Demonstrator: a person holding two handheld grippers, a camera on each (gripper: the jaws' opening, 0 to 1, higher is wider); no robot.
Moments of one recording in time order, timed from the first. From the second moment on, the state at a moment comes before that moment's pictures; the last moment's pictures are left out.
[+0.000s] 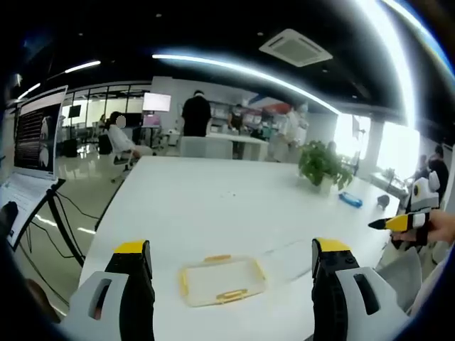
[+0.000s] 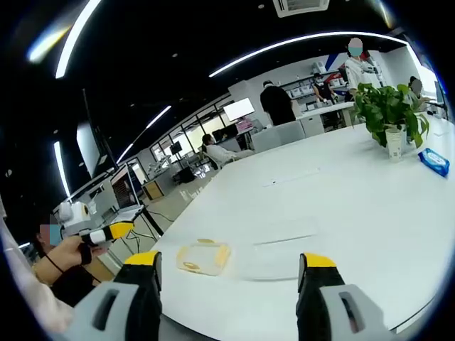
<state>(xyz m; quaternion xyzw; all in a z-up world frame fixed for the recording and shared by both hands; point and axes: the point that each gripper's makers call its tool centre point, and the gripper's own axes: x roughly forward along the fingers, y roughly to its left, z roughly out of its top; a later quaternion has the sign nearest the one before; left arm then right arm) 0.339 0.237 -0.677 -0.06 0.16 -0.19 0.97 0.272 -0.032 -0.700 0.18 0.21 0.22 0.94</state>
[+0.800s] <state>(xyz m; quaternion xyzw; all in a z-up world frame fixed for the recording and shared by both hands) 0.338 0.230 -0.686 -0.06 0.18 -0.20 0.96 0.271 -0.018 -0.705 0.16 0.22 0.24 0.93</state>
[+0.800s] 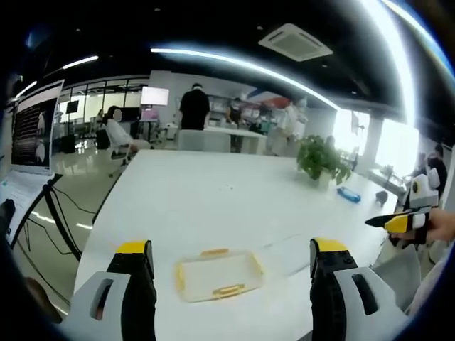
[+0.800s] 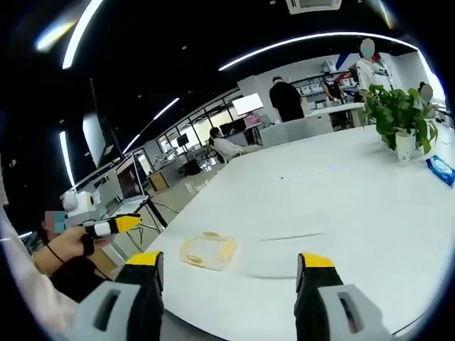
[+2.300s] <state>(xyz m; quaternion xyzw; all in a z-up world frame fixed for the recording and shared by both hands) 0.345 0.229 -0.691 -0.07 0.18 -0.21 0.96 0.273 -0.018 -0.710 0.17 0.23 0.23 0.93</state>
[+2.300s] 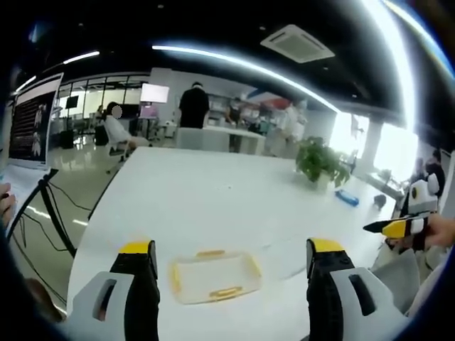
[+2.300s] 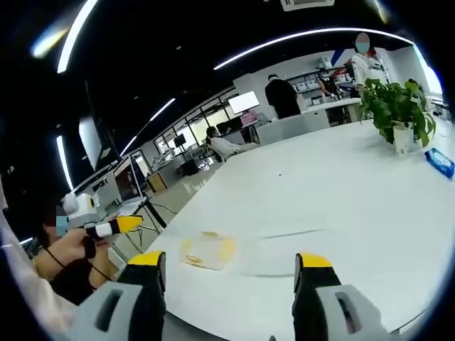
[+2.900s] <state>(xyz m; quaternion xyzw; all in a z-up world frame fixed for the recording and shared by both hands) 0.346 0.238 -0.696 -0.06 0.19 -0.20 0.96 0.278 -0.008 -0.712 0.17 0.23 0.24 0.93</state>
